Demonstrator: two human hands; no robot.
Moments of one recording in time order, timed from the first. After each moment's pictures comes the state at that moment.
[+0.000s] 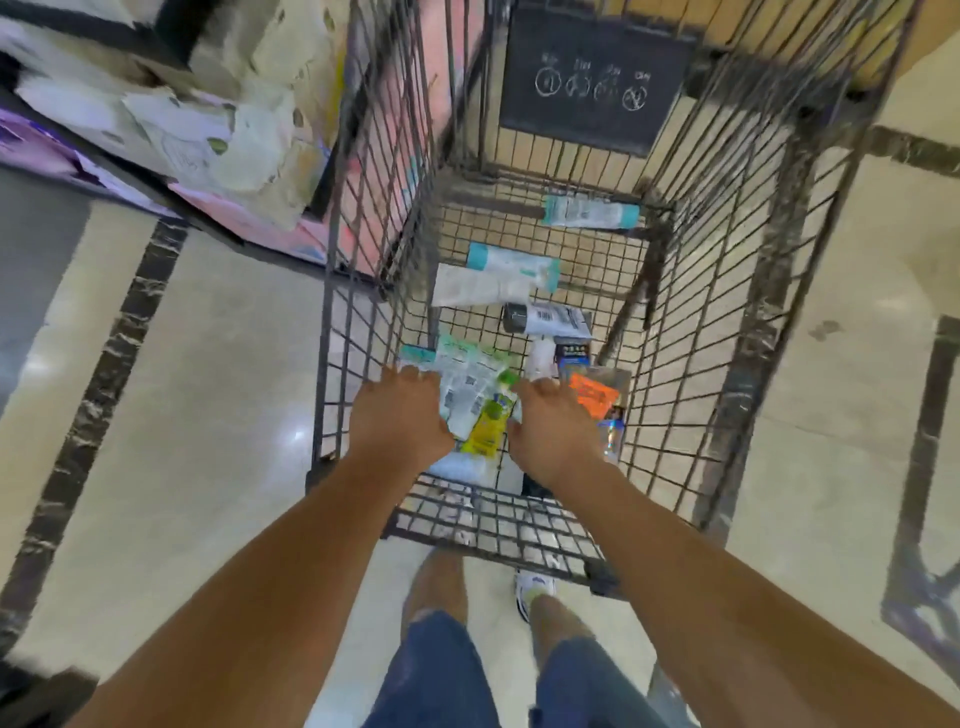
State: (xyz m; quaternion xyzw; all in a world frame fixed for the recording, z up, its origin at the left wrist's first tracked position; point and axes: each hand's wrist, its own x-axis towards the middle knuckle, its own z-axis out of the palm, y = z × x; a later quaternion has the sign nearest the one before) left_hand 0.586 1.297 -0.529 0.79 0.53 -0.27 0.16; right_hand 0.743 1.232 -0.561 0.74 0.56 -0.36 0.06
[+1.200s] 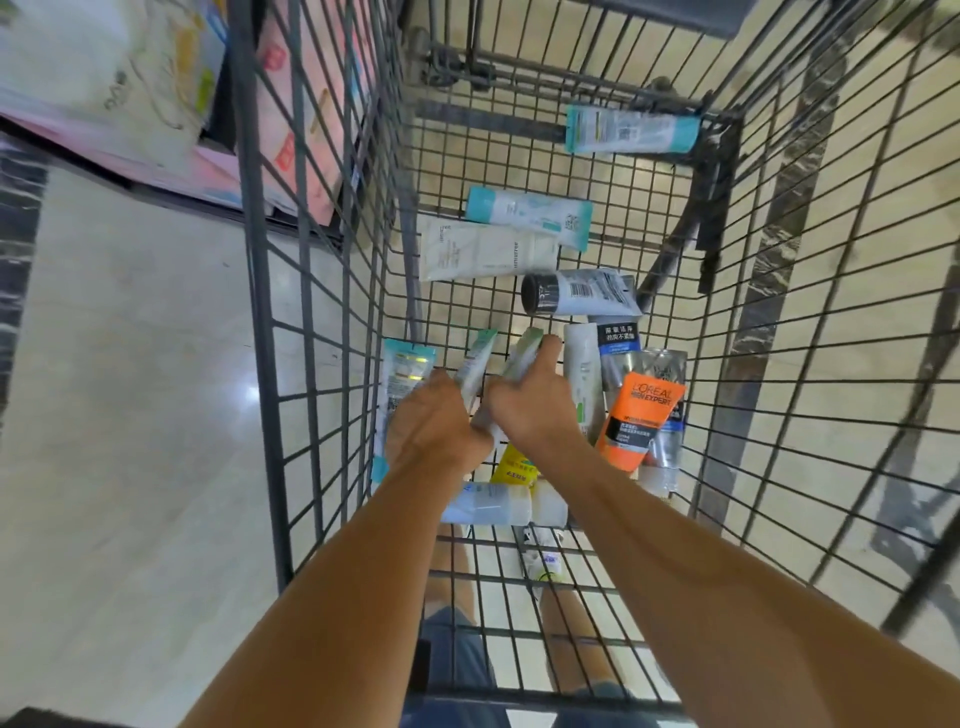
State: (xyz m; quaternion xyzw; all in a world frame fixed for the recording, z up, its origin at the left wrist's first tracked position) left_hand 0.597 1.321 -0.671 0.66 0.62 -0.24 0.35; right_hand 0.699 1.299 -0.666 0.83 0.21 -0.49 -0.14
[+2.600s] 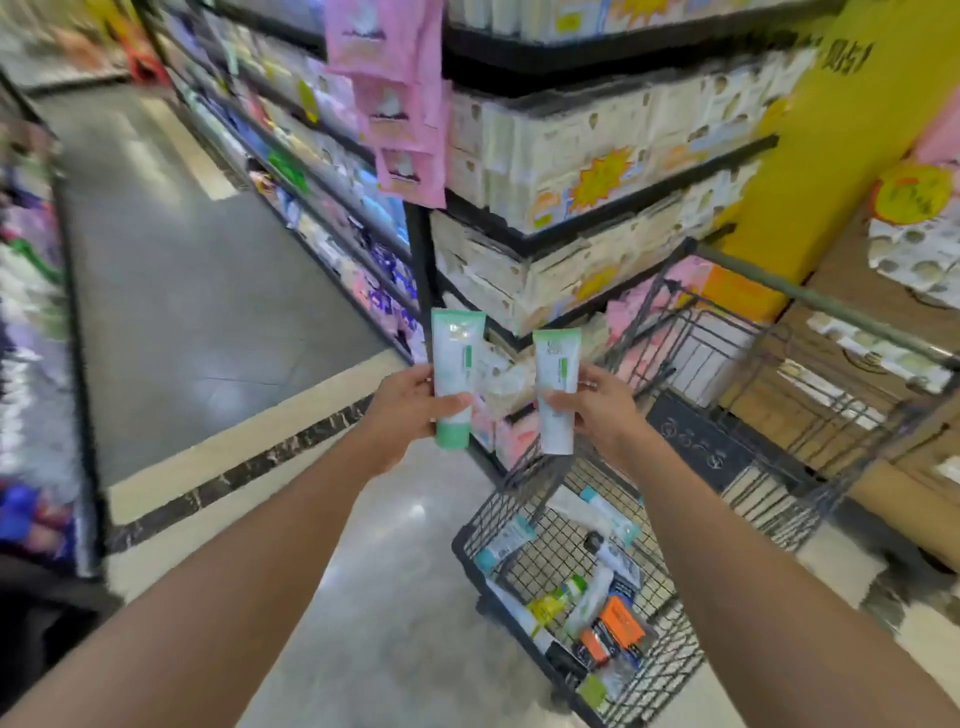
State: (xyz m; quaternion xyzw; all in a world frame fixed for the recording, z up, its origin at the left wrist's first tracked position) left_hand 0.458 1.211 -0.185 0.37 0.60 0.48 0.52; right_hand 0.688 1.301 -0.207 0.51 0.49 -0.63 -0.33
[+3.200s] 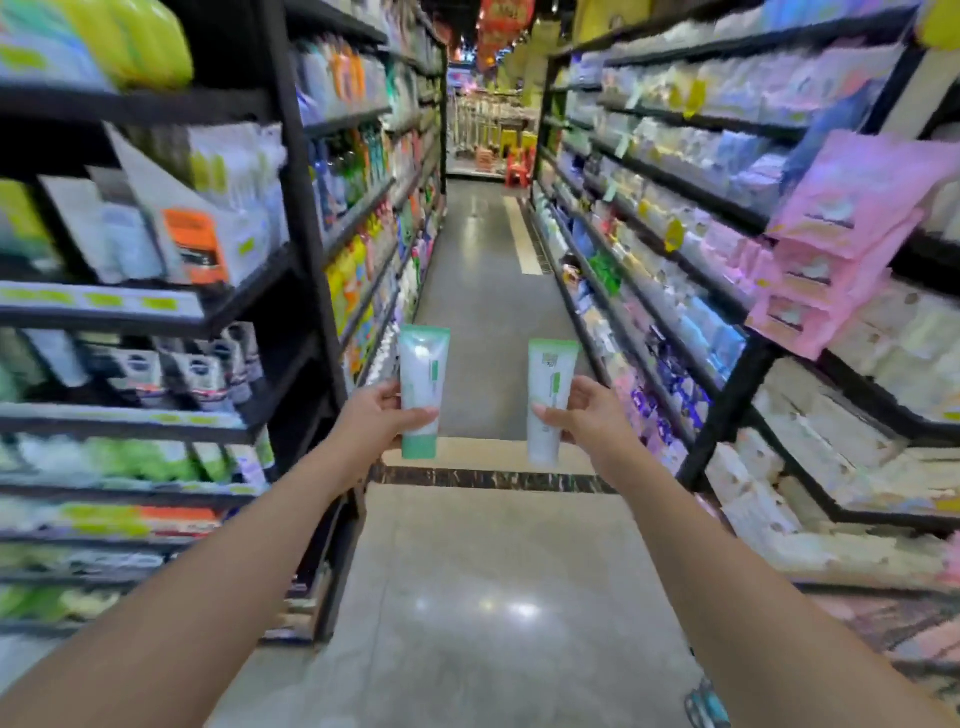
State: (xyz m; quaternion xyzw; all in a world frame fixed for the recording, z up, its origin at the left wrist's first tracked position) left_hand 0.168 0.791 -0.113 0.18 0.68 0.66 0.26; right_hand 0.312 1.018 -0.105 0.25 0.70 -0.64 -0.20
